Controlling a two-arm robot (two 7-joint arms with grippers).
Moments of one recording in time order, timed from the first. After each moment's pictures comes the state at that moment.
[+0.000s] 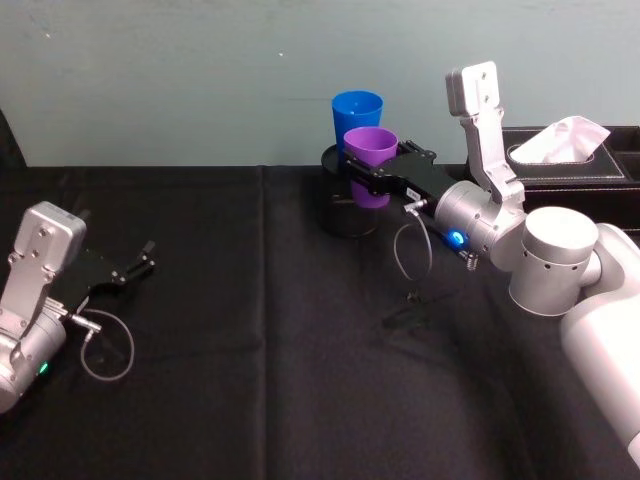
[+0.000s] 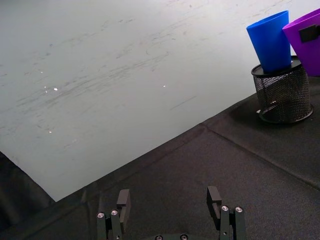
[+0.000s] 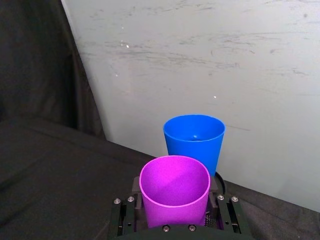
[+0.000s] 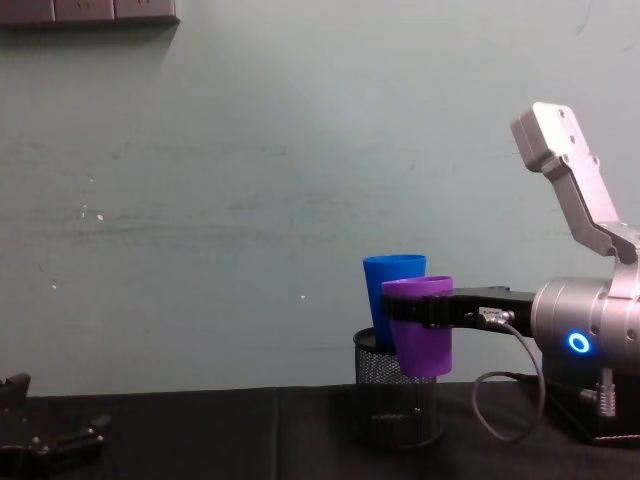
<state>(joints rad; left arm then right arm) -0.20 0.60 0.45 -1.41 -0.25 -0.12 0.03 0.59 0.17 -0.37 -1.08 0.32 0.13 0.32</state>
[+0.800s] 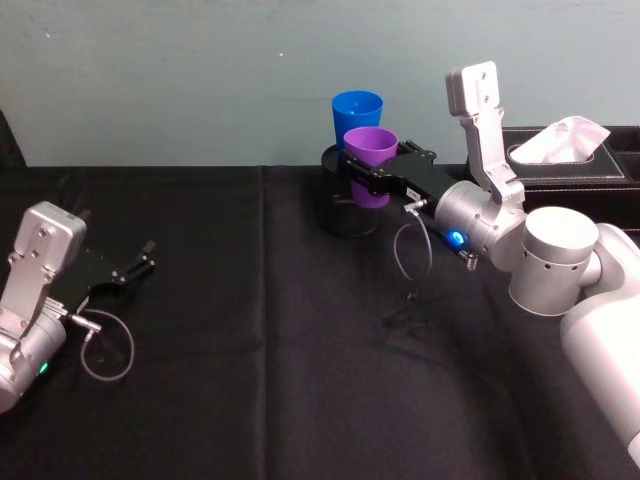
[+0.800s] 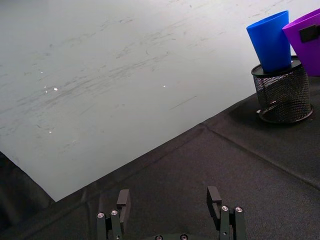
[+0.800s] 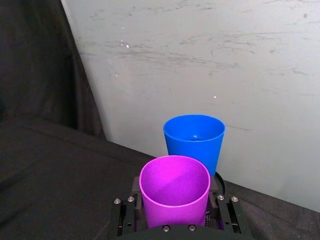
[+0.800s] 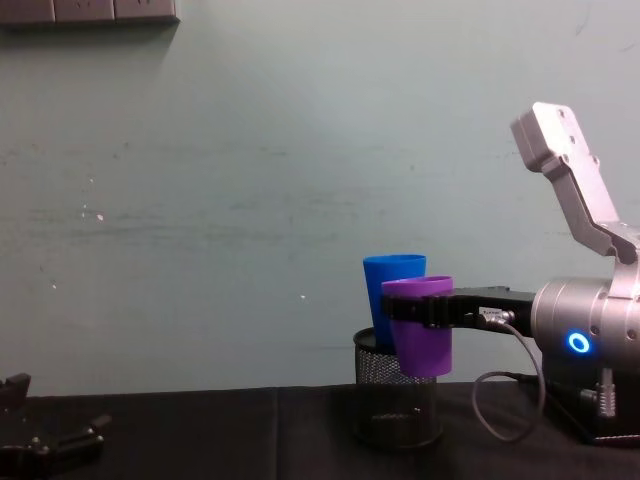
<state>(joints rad) -0.20 0.60 0.45 -1.41 -0.25 -0.12 0.03 0.59 0.17 -0.37 -1.08 0.32 0.13 0.32</state>
